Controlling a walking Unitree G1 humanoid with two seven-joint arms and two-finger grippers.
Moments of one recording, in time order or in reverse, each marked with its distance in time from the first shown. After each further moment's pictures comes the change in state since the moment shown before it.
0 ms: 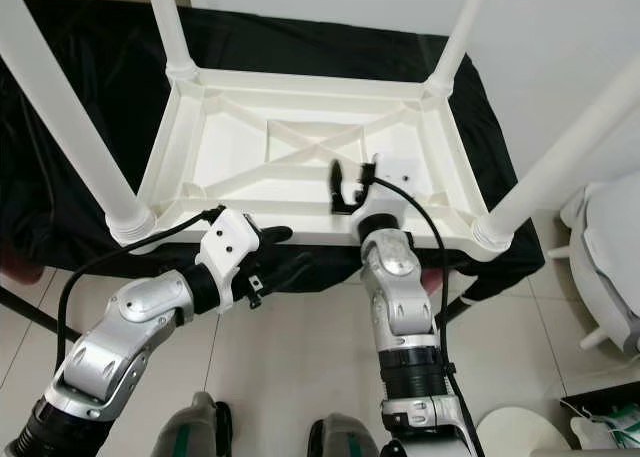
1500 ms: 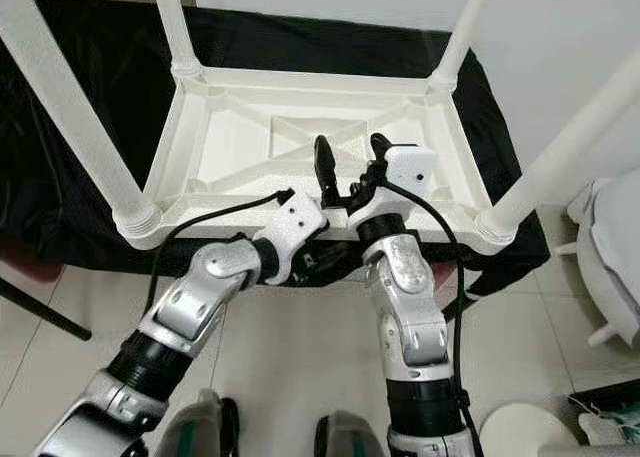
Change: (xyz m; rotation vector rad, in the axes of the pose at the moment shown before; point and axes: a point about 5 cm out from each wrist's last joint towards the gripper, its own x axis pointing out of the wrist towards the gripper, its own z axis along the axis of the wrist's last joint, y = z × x) left arm 0.082 0.007 -0.010 0.022 0.156 -0.047; right arm -0.023 0.008 0.034 0.020 -0.162 0.058
